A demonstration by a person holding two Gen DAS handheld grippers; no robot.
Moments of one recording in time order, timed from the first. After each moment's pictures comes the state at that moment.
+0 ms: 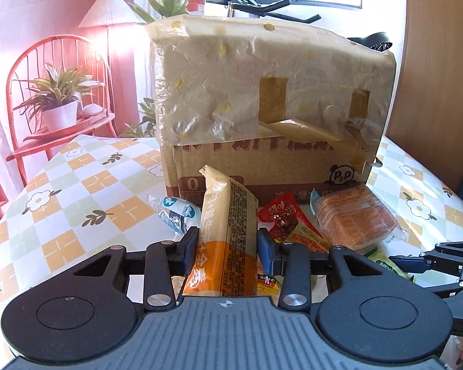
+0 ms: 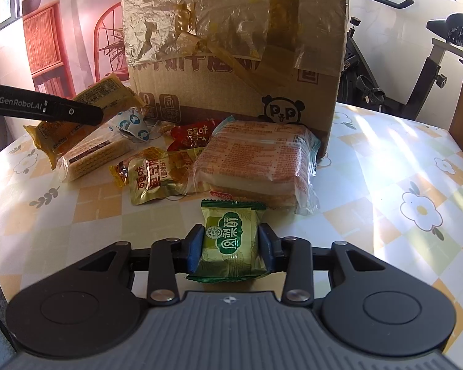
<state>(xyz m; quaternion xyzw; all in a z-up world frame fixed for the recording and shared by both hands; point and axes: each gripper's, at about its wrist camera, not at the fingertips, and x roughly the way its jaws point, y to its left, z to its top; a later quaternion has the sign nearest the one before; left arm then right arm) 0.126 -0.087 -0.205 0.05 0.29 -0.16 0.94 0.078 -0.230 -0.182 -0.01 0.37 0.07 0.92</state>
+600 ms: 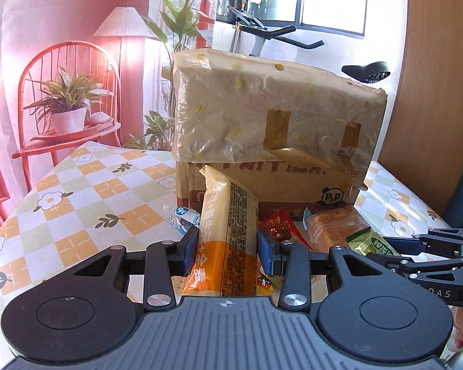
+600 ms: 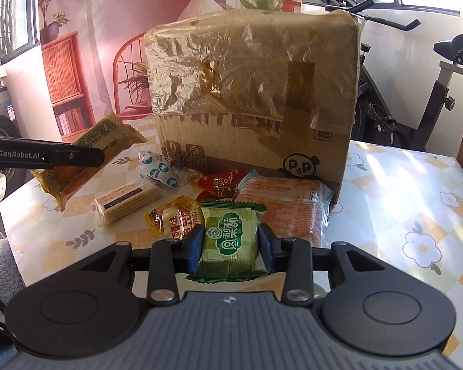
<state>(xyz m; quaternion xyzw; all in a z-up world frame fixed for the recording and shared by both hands) 0.106 -0.064 -0.186 0.02 0.26 -0.16 0.95 0.073 -0.223 -0.135 0.01 0.31 0.10 0.94</state>
